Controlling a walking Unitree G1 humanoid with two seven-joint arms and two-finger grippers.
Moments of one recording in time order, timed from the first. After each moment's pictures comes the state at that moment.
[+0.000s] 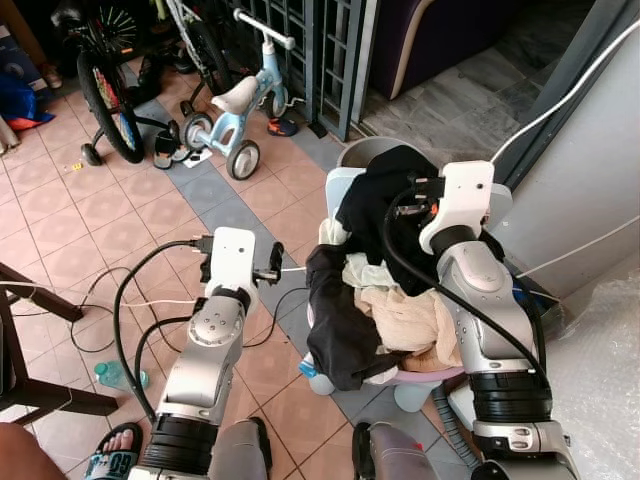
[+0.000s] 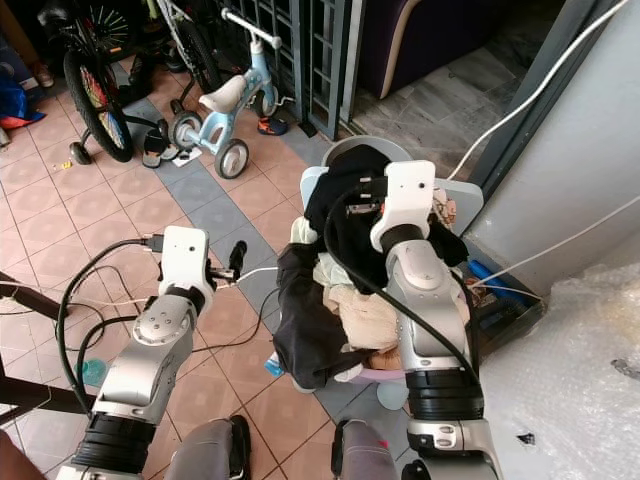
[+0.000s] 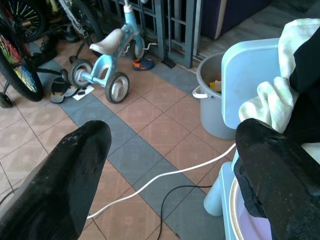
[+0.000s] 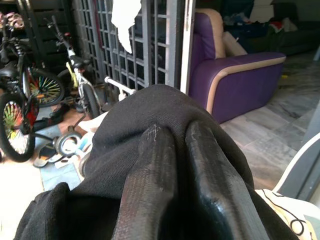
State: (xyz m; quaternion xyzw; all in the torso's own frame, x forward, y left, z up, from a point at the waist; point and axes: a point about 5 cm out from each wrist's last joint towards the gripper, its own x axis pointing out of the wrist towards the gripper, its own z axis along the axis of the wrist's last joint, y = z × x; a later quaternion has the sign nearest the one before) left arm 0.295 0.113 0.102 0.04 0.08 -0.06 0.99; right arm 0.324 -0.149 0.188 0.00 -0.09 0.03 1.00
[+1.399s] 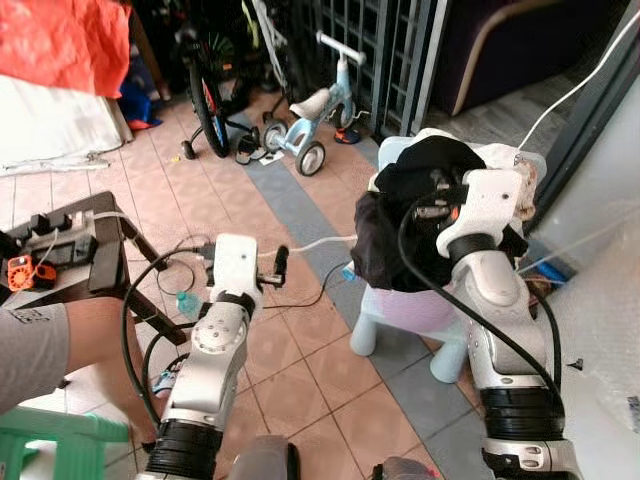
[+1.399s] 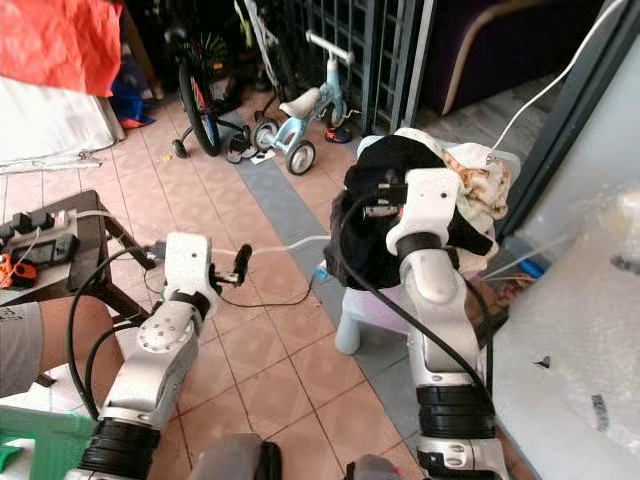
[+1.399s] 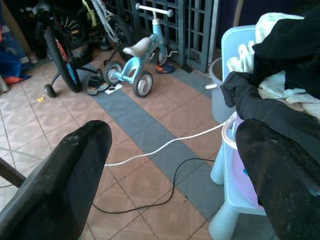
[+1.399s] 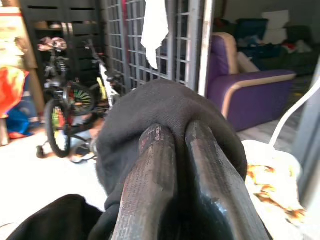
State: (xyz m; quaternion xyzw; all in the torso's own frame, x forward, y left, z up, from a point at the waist) left arm 0.291 0.107 0.097 0.03 0.06 -0.09 0.99; right arm 0.317 -0.157 0.178 -0.02 -0.10 -0.01 0.99
